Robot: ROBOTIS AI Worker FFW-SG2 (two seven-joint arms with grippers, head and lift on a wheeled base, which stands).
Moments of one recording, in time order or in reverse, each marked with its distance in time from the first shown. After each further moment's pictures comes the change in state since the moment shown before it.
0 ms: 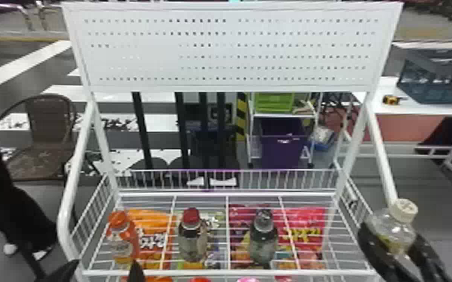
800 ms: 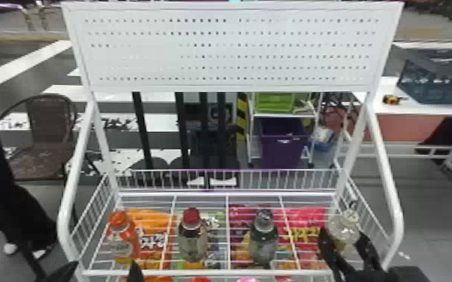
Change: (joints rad) left arm 0.004 -0.002 0.002 -0.002 -0.003 0.007 -0.001; right arm -0.403 0.009 0.060 0.809 0.082 -0.457 -0.015
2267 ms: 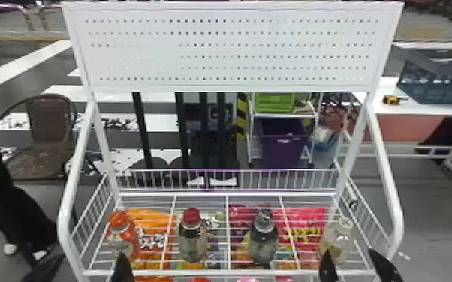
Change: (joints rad) left arm 0.015 -0.010 0.039 -0.042 0.022 0.000 -0.008; right arm 0.051 0.000 0.010 0.163 -0.016 -0.367 -0.006
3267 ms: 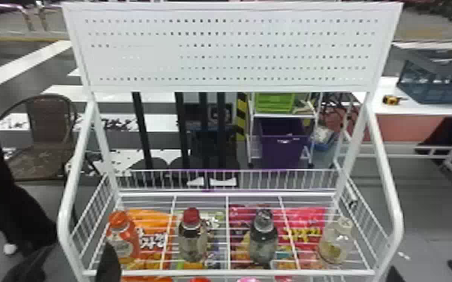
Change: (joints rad) left arm -0.033 -0.003 0.044 0.034 0.046 -0.042 0.009; right arm 0.578 0.000 -0.163 -1.010 -0.087 0.581 0.149
